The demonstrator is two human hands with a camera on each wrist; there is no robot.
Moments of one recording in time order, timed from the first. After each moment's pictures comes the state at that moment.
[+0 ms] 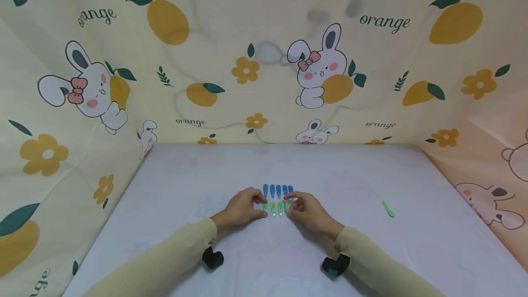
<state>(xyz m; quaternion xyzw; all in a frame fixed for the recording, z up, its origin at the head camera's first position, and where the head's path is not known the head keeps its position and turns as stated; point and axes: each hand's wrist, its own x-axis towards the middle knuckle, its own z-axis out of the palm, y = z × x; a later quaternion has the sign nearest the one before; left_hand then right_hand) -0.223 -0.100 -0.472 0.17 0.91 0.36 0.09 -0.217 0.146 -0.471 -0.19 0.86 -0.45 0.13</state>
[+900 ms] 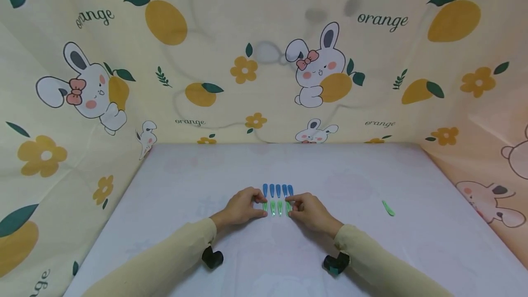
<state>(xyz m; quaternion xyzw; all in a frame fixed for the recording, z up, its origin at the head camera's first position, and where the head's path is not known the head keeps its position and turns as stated) -0.224 -0.098 -0.475 0.17 0.92 0.35 0.09 -0.218 0.142 -0.472 -0.15 0.90 -0.39 0.12</state>
